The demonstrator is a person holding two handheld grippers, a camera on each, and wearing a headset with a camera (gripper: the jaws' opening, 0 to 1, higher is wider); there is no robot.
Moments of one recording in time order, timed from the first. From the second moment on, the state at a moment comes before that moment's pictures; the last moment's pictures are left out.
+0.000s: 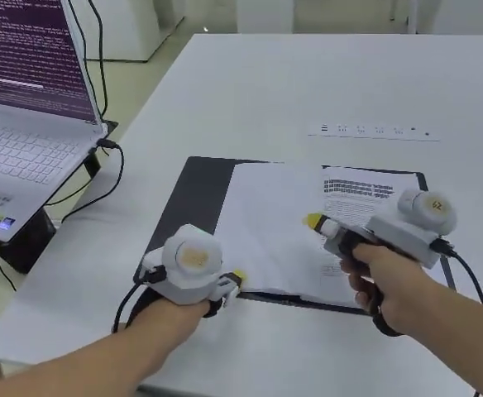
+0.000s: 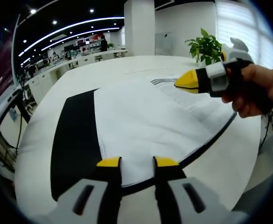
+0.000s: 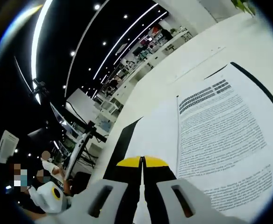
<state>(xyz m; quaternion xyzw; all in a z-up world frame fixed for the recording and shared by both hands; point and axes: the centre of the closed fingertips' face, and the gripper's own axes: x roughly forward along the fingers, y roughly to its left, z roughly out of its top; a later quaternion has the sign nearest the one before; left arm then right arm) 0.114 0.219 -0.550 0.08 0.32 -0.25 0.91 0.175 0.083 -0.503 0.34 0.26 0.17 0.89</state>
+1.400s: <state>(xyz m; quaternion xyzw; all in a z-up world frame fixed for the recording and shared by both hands) 0.110 0.226 -0.554 0.05 0.27 -0.23 0.93 0.246 0.068 -0.531 0.19 0.24 0.17 0.94</state>
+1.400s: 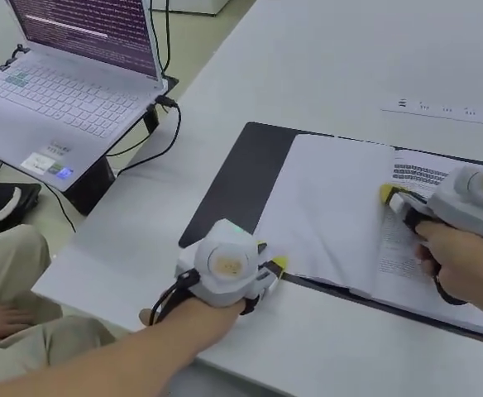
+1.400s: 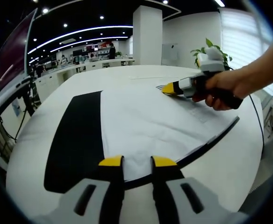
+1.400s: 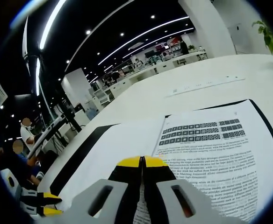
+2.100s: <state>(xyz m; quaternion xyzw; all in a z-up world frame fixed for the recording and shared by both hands) 0.111 0.227 -0.556 0.04 0.27 -0.23 0.93 0.332 0.047 -0.541 0.16 0.24 0.14 0.95</state>
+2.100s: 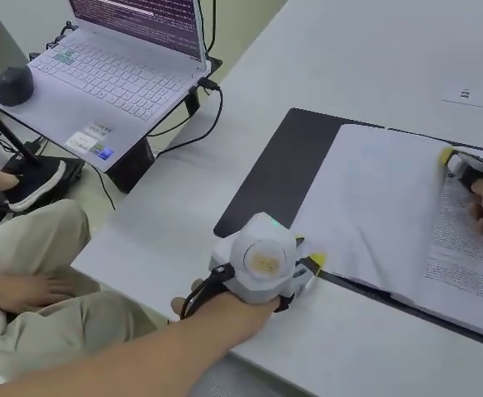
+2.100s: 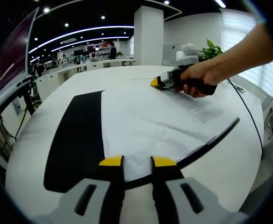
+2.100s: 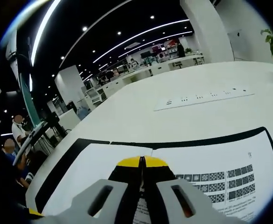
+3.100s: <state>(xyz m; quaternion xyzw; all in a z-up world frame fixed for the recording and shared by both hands) 0.112 0.228 -0.557 0.04 0.27 -0.23 0.93 0.330 0.047 -0.553 0.16 0.25 0.16 0.94</state>
